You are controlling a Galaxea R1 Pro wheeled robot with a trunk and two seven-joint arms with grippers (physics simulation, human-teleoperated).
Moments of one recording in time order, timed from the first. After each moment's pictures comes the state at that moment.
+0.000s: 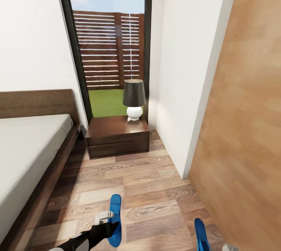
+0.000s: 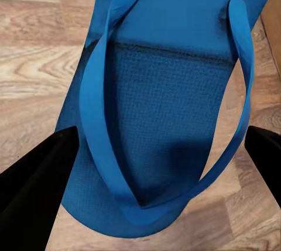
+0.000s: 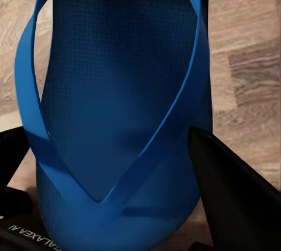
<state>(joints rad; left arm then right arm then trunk) -0.58 -0.02 -0.37 -0.02 0.58 -0.12 -0.38 -0.42 -0.31 -0.14 -0.06 -0.08 0.04 0.79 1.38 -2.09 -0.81</state>
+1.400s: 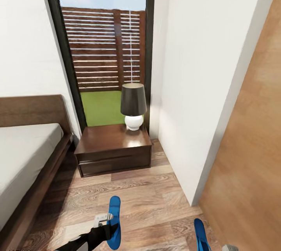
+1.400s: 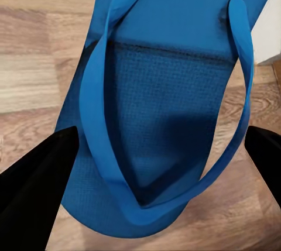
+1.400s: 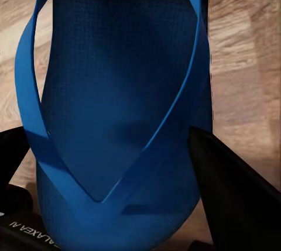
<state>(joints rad) -0.57 -0.01 -0.37 -0.02 0.58 -0.12 -0.38 -0.42 -0.31 -0.14 -0.06 -0.07 0.04 0.80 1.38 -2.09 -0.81</state>
